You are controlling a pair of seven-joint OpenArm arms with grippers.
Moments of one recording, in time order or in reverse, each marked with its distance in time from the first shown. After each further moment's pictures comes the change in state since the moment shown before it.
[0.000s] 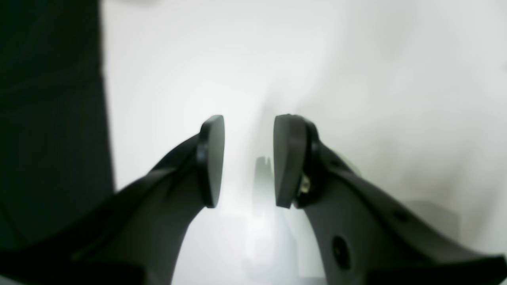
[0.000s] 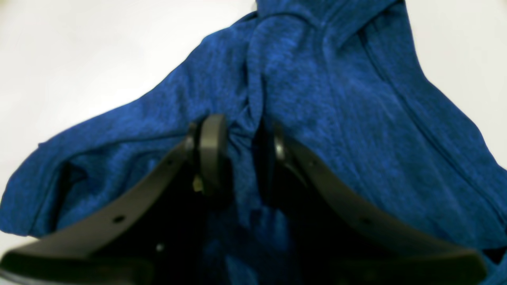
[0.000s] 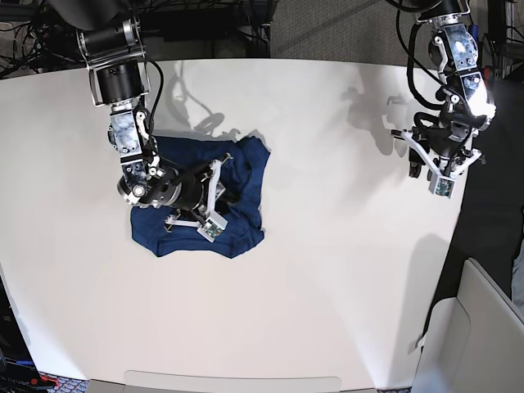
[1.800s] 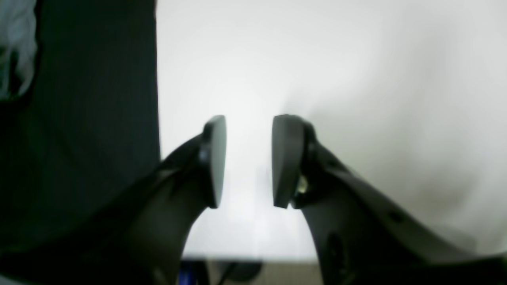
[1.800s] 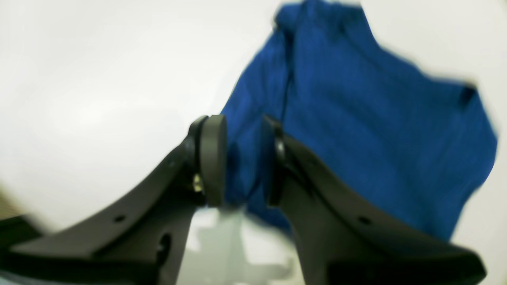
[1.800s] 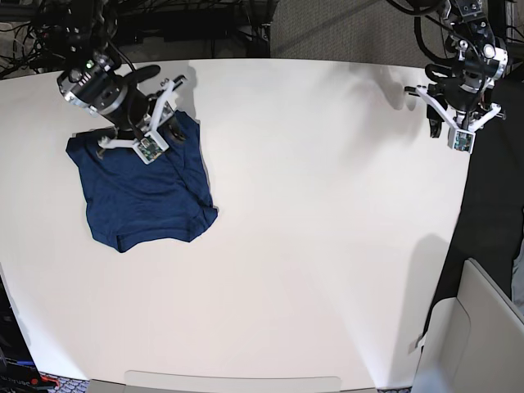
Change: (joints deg) left arm 15.6 2.9 -8.8 14.9 -0.7 0.0 1.6; right arm -34.7 3.2 20.1 47.7 9.0 -0.7 -13.8
